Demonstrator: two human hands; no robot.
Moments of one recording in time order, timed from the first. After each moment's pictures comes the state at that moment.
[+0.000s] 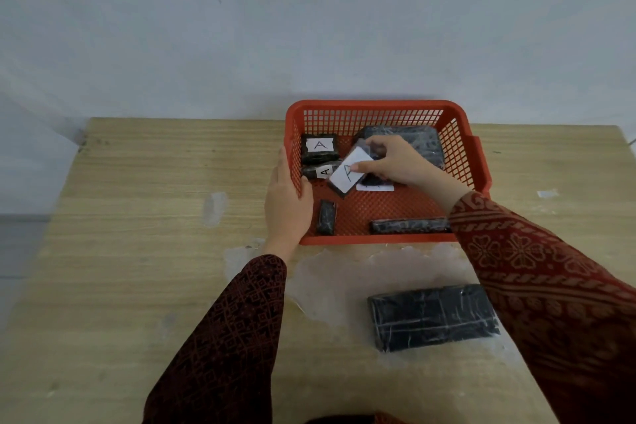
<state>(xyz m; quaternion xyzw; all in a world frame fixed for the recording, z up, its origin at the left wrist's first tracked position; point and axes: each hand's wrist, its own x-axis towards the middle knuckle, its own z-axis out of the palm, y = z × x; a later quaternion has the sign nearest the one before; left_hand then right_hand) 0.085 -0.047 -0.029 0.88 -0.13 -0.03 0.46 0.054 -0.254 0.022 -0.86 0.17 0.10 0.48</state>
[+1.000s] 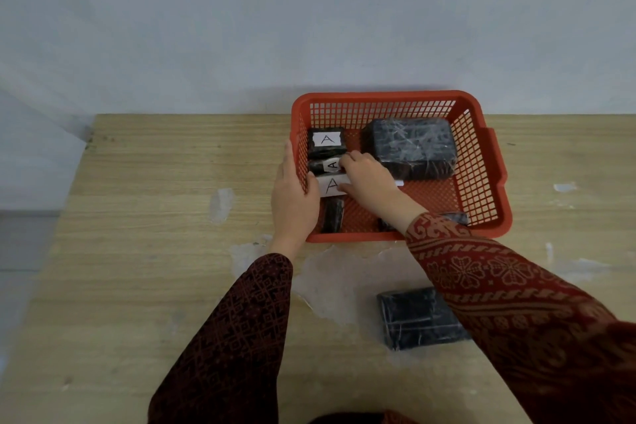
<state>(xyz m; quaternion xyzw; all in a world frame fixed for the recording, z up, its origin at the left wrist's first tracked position) 0.088 -0.047 -0.034 0.88 -0.13 -0.02 0.46 0.062 -0.193 -0.027 -0.98 0.09 0.09 0.13</state>
